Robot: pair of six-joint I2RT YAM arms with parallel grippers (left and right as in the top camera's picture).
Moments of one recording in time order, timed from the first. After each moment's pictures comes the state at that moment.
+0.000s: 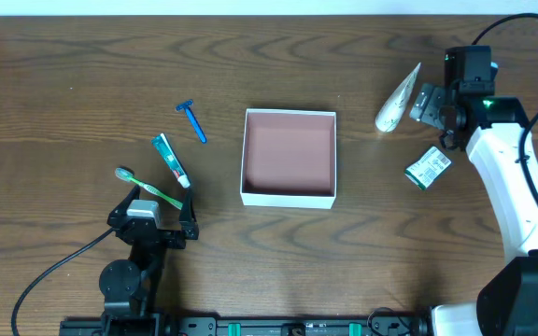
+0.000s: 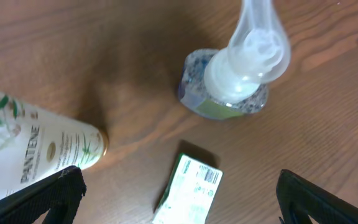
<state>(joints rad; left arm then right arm) 0.00 0.01 0.02 -0.10 0.13 -0.07 0.01 1.60 1.33 -0.76 0.32 0.41</state>
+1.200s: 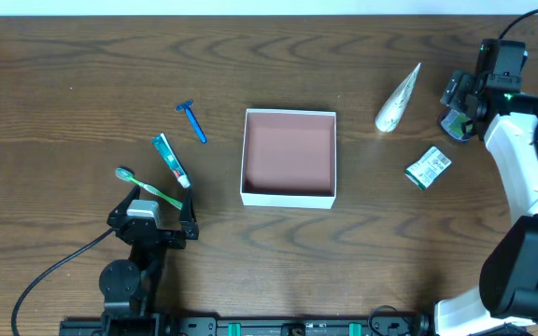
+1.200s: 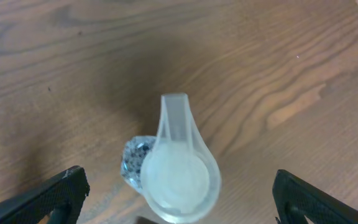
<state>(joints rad) 0.00 0.01 0.02 -0.10 0.13 -0.07 -0.13 1.72 1.33 -0.51 0.33 0.25</state>
